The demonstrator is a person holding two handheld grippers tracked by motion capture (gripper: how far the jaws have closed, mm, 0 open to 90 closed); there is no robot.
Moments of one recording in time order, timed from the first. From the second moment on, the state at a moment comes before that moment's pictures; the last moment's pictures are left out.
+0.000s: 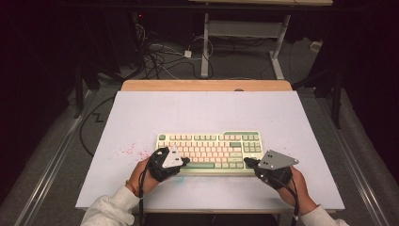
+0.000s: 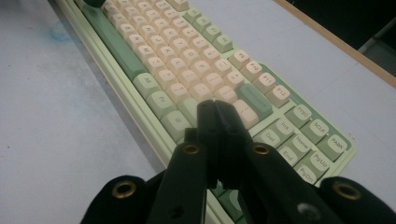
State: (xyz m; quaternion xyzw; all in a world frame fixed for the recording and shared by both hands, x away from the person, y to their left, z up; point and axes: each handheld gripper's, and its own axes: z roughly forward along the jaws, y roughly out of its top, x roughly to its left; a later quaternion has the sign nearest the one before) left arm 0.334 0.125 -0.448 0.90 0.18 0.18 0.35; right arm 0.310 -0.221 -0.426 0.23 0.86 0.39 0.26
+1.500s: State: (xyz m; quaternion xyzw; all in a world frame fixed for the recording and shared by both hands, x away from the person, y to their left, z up) left arm 0.332 0.159 -0.437 0.88 0.22 0.21 0.37; right arm 0.314 -0.216 -0.427 0.23 0.86 0.38 0.25
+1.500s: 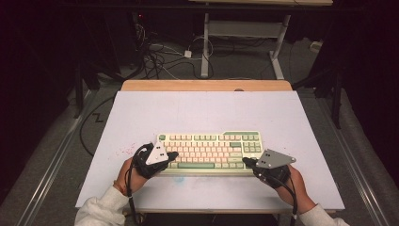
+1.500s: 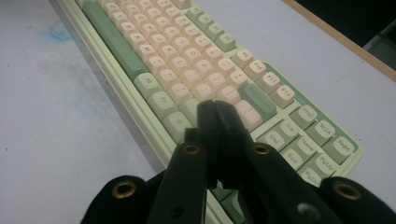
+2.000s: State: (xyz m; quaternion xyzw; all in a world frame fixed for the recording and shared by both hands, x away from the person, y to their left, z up) left arm 0.329 0.171 -0.438 0.88 0.23 0.21 0.37; right arm 0.334 -0.195 -0.436 0.22 0.88 0.36 0.23
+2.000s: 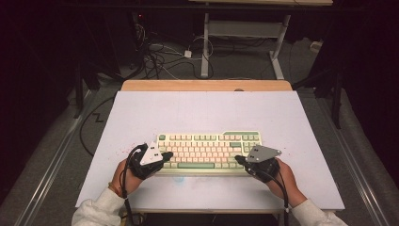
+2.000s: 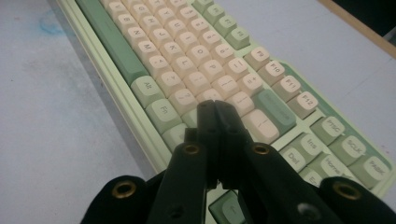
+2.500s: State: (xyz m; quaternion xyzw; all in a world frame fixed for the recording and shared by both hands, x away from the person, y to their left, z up) left arm 0.329 0.173 -0.438 0.88 0.23 0.21 0.37; right arm 0.350 -0.189 -0.447 0.23 0.89 0.33 0.23
